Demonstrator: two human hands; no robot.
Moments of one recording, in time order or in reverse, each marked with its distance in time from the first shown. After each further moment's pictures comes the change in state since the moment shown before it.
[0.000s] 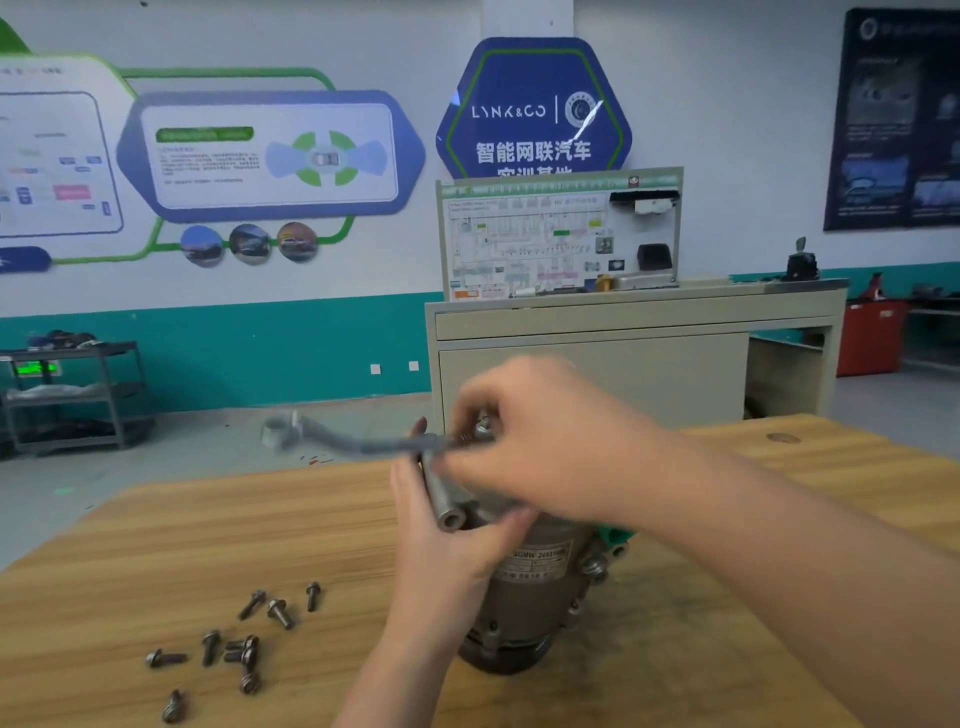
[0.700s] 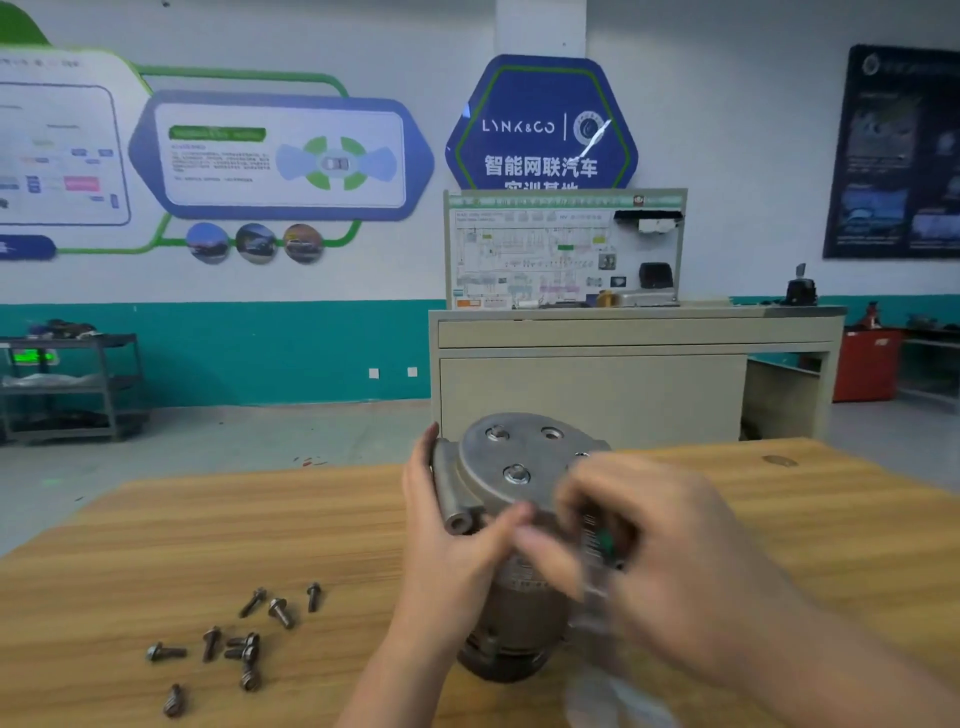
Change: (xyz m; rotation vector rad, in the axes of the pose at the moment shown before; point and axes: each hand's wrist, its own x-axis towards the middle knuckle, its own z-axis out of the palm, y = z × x) left_hand -0.002 0.002 -0.004 0.051 0.004 -0.084; right_hand -0.072 0.017 0.010 0.052 0.246 -0.101
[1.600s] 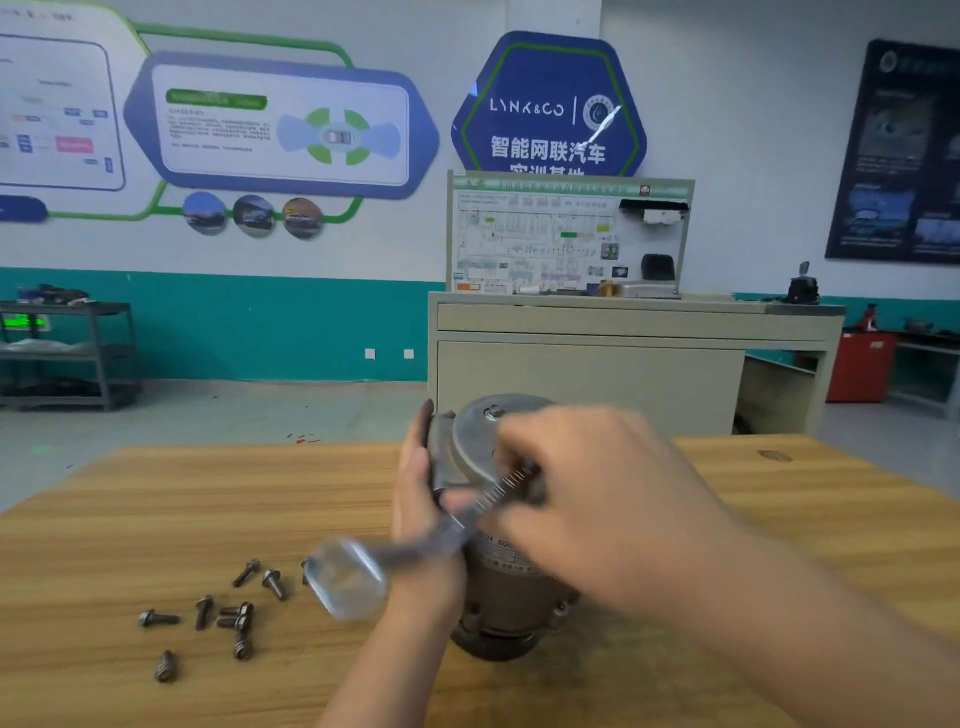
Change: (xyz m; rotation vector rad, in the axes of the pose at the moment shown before) left_hand 0.008 -0.003 0.003 -0.296 0.150 0.013; right_hand 0.035 -0.022 0.012 -0.285 -0.155 0.001
